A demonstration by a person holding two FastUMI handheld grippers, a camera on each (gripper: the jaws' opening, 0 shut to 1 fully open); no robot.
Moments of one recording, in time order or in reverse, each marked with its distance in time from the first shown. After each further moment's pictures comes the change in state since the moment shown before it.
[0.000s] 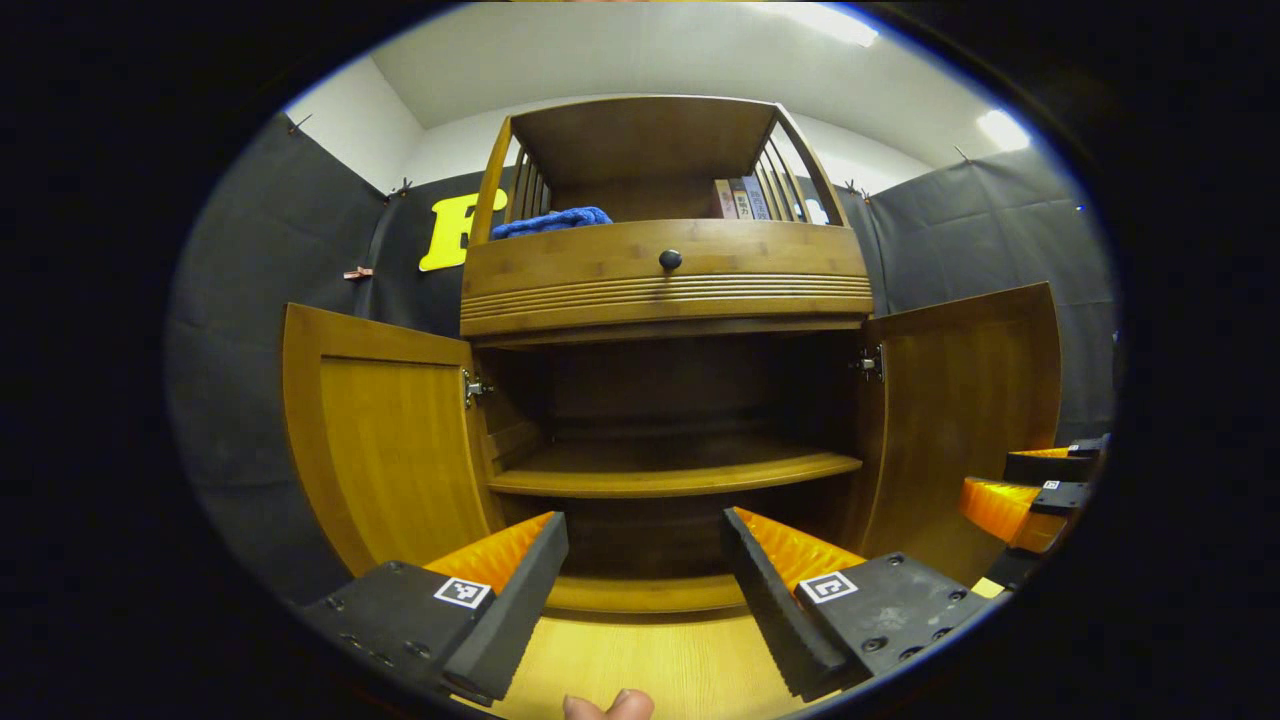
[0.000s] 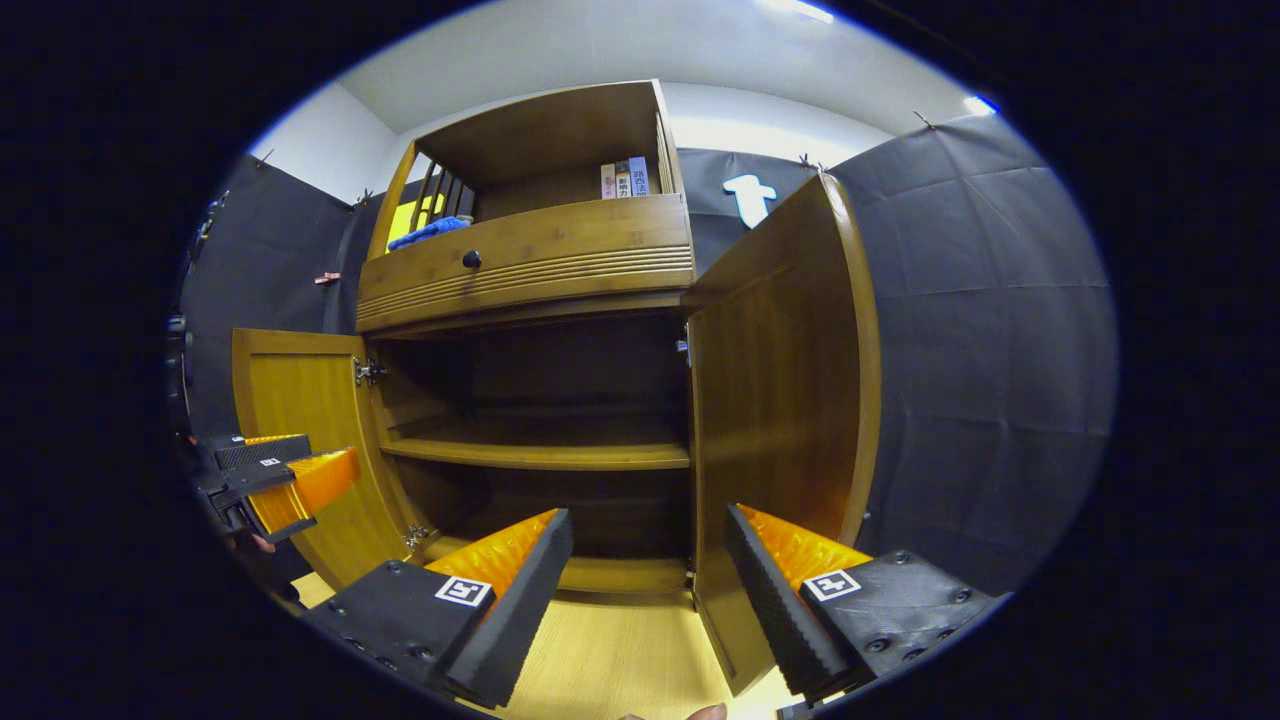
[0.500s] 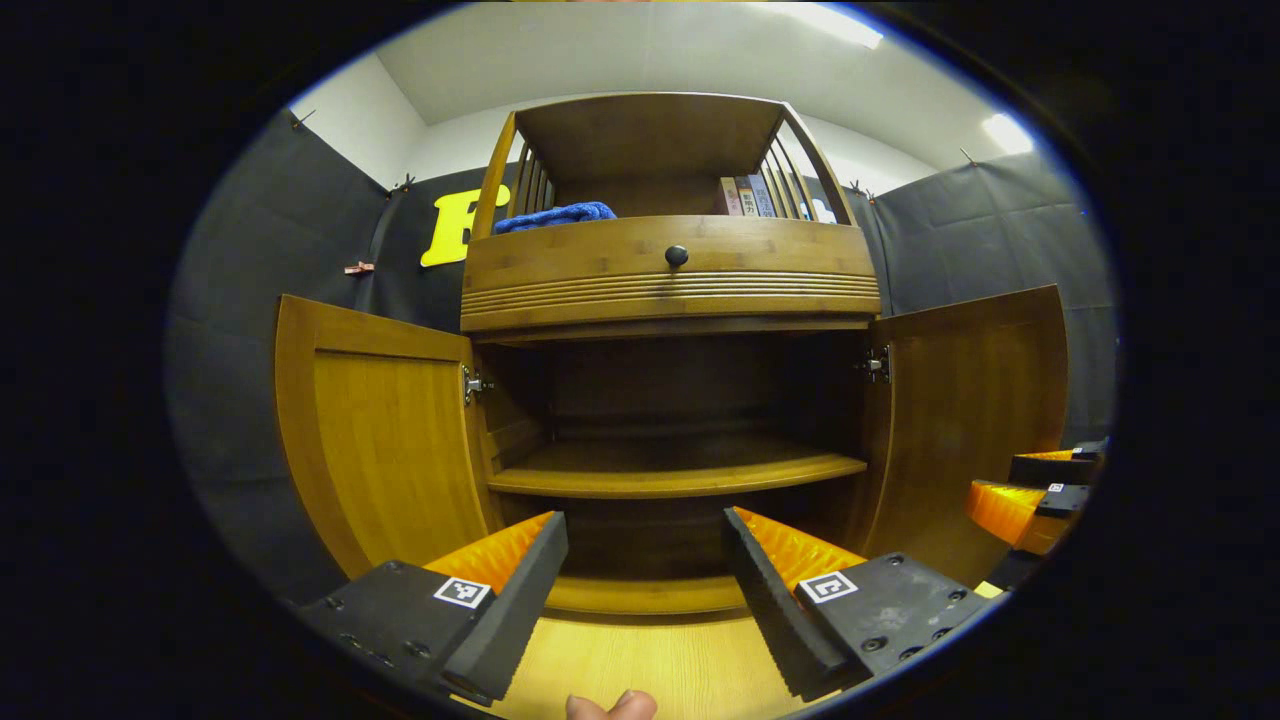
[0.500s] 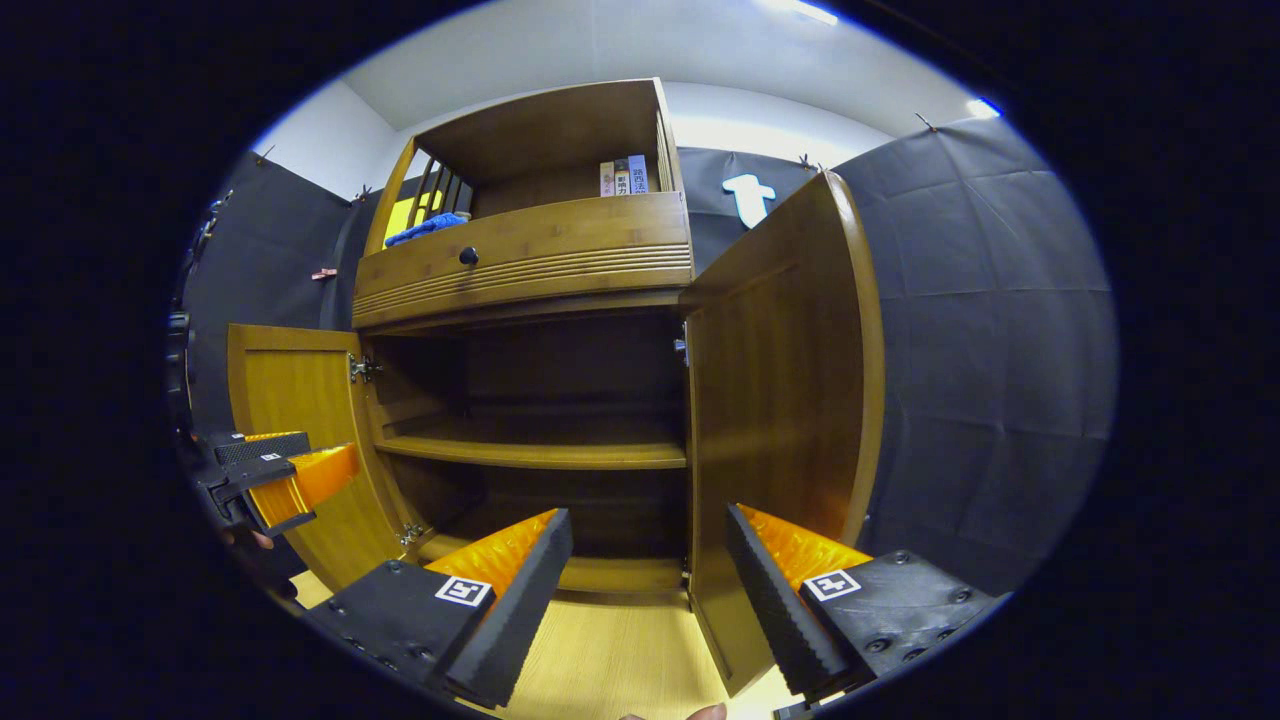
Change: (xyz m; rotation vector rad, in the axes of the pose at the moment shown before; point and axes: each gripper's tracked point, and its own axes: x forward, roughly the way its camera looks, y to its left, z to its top) left arm 0.002 0.006 0.001 -0.011 -0.005 0.007; right arm 0.001 -0.001 0.003 -0.013 -0.003 -0.012
